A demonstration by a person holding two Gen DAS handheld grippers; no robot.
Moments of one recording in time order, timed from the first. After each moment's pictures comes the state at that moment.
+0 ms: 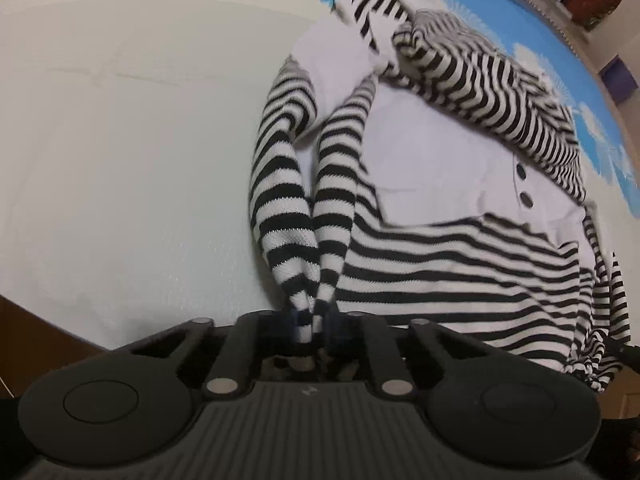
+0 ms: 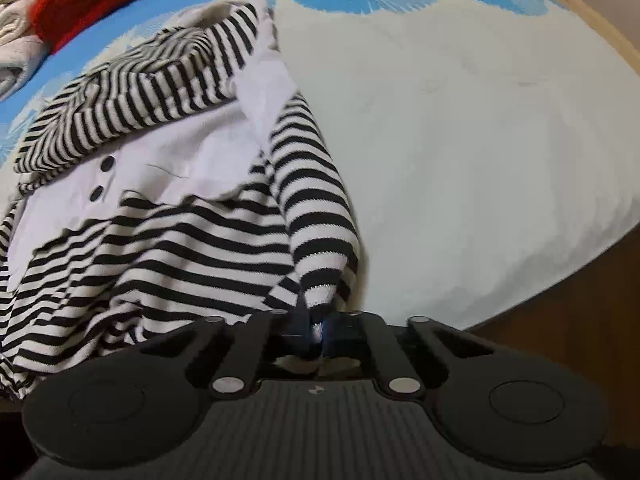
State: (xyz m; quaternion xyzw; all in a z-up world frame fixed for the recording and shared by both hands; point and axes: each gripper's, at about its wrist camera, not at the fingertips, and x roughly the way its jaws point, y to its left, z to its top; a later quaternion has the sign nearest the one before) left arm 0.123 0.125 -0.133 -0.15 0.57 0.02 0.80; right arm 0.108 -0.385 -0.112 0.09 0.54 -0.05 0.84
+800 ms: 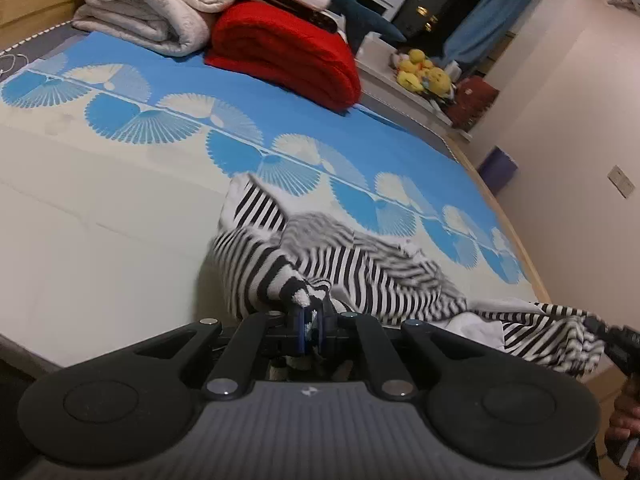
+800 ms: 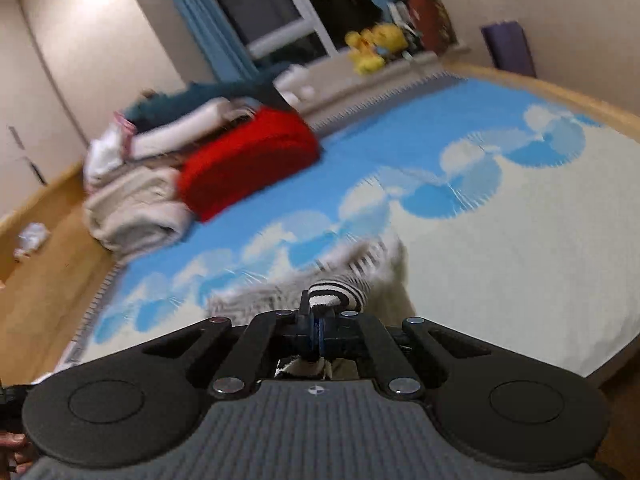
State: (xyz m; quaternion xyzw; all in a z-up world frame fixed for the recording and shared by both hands) left arm 0.023 0.128 0.035 -0.21 0.38 -0.08 0.90; right arm 0.010 -0.433 0.079 0.21 0.28 0.10 0.93
